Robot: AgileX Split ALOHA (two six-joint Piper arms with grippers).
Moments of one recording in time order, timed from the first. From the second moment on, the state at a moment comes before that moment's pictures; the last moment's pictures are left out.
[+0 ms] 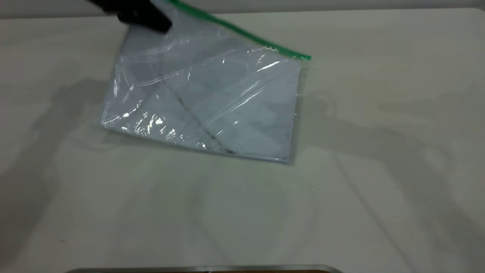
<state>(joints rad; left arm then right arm) -0.07 2.36 -1.66 -1.00 0.78 1.63 0.33 1.87 -1.18 1.33 0.63 -1.51</state>
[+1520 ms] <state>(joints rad) -0.15 2.37 -1.65 -0.99 0.93 1.81 0.37 2.38 -1.65 1.40 0.84 -1.59</state>
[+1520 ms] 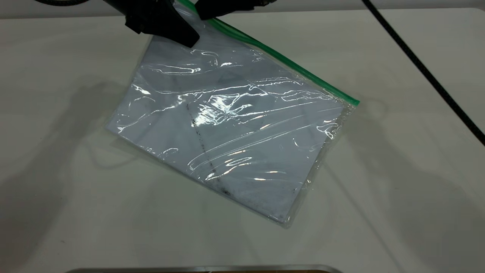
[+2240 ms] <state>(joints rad) -0.15 2.37 -1.64 -0.99 0.93 1.81 0.38 2.41 -1.65 1.46 0.82 -1.61</state>
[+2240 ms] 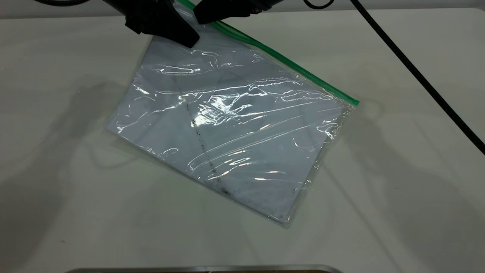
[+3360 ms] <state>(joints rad) -0.15 2.37 -1.64 -0.99 0.93 1.81 0.38 2.41 -1.65 1.46 0.82 -1.62</state>
